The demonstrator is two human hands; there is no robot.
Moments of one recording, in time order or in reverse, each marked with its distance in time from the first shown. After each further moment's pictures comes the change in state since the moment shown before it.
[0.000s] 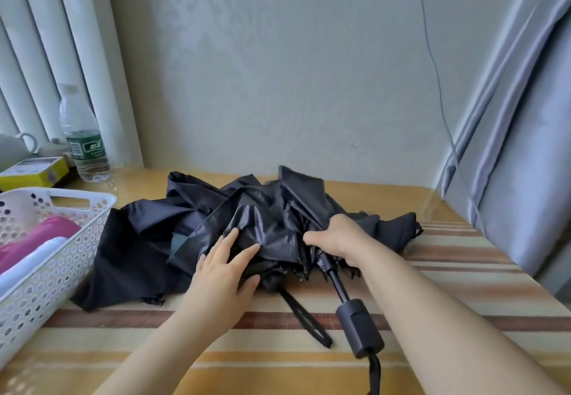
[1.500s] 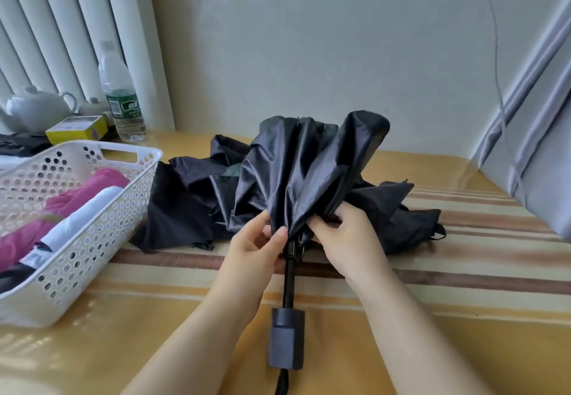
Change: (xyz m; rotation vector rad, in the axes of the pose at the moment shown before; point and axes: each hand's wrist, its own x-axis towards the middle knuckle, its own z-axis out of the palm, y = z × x) left_hand -0.048 0.008 -0.016 -1.332 0.036 -0.245; right_hand -0.081 -0.012 0.084 0.511 0.236 -0.394
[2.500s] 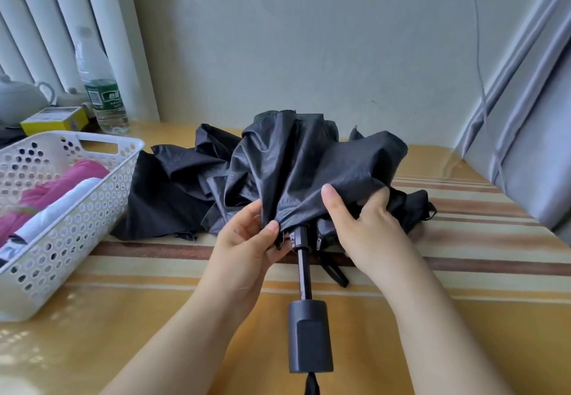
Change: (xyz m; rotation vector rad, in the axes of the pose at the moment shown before) left_hand -0.005 -0.005 0.011 -0.350 -0.022 -0.024; right_hand -0.030 -0.030 -0.048 -0.489 0.025 0.288
